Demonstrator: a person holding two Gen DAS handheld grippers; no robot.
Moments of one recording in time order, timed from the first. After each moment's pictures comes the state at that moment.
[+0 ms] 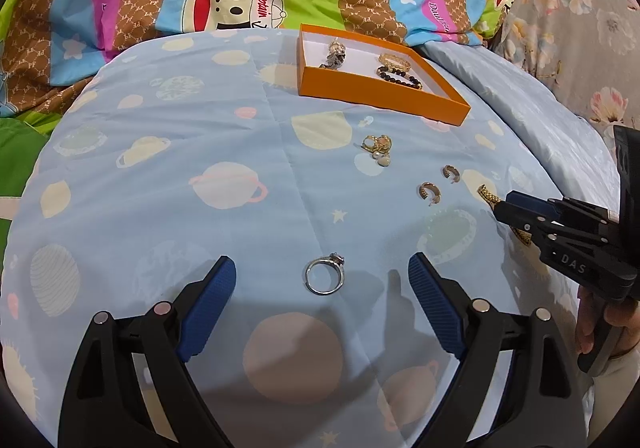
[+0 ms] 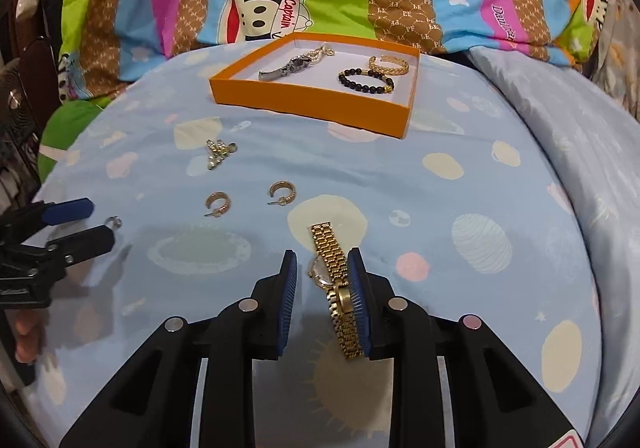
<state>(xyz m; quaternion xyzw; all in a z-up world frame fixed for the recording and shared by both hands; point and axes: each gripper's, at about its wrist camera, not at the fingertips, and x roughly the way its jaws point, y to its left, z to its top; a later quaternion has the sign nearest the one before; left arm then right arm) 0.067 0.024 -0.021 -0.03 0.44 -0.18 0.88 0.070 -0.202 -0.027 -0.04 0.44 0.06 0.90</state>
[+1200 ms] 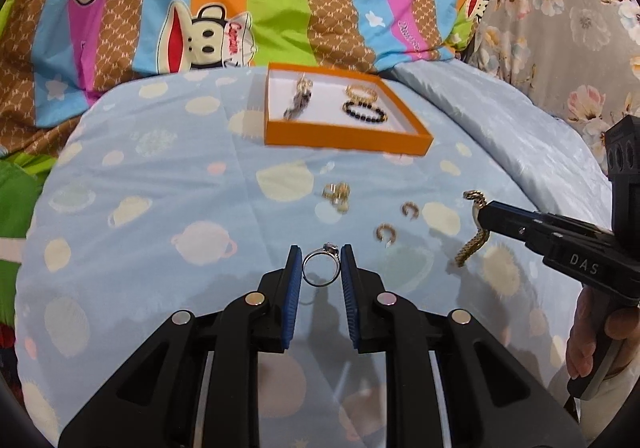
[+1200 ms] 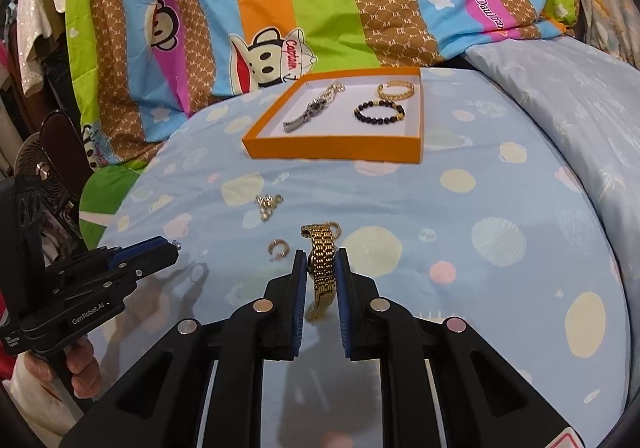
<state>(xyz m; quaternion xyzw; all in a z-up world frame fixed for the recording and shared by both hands) 0.074 0.007 0.022 -0.02 0.40 -0.22 0.89 0.062 -0.206 0.019 0.09 0.40 0.10 0.91</state>
